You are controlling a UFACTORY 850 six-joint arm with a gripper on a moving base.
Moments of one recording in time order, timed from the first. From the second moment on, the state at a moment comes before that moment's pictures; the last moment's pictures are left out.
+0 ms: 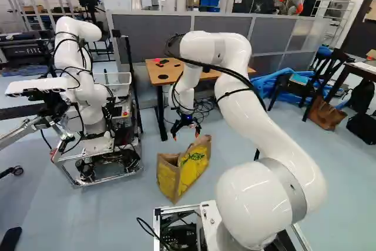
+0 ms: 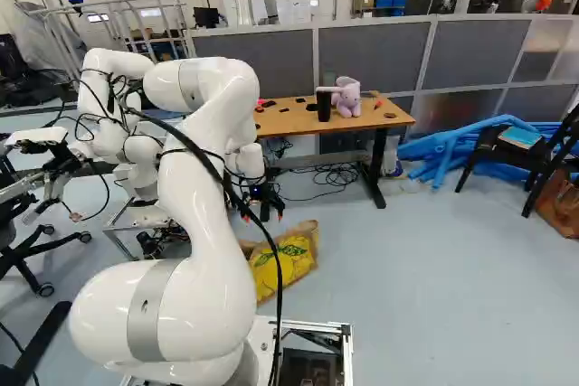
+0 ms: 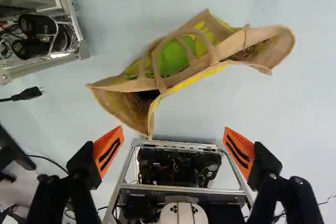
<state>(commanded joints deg) 8.9 -58.6 -73.8 0.0 -21.4 6.7</state>
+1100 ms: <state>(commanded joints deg) 8.9 -70.6 -82.8 0.0 -21.4 39.8</state>
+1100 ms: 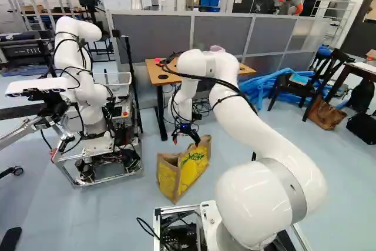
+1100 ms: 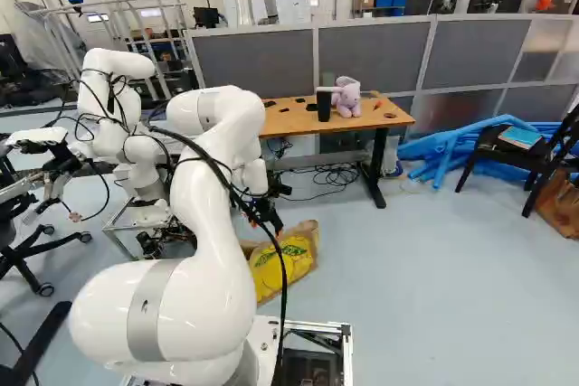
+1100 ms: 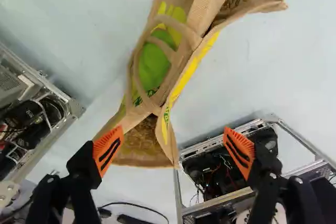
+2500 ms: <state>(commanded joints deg) 8.9 -85.9 -96.1 0.0 -21.4 53.0</state>
